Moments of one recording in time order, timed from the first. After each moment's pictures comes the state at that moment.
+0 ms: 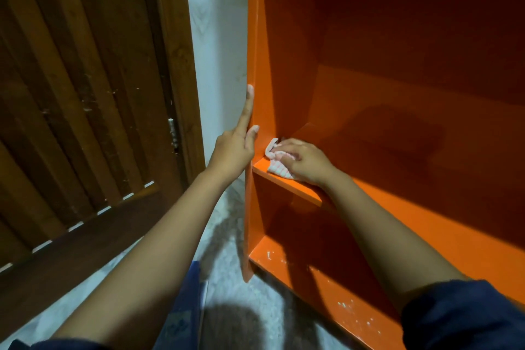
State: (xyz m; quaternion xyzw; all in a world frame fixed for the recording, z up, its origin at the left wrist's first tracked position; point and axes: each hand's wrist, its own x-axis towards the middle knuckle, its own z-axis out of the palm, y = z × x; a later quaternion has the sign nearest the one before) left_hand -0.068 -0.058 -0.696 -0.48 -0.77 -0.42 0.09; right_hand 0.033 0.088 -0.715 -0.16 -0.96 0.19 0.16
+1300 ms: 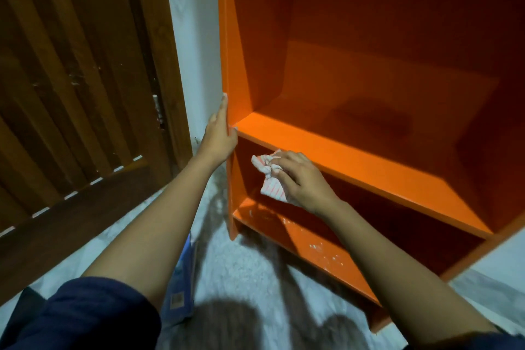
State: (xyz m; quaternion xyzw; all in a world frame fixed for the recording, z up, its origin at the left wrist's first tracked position) left_hand -0.029 -0.073 -0.739 -0.41 -0.77 -0.48 -0.02; right_hand 0.165 0.016 -0.767 -0.11 -0.94 0.21 0.25
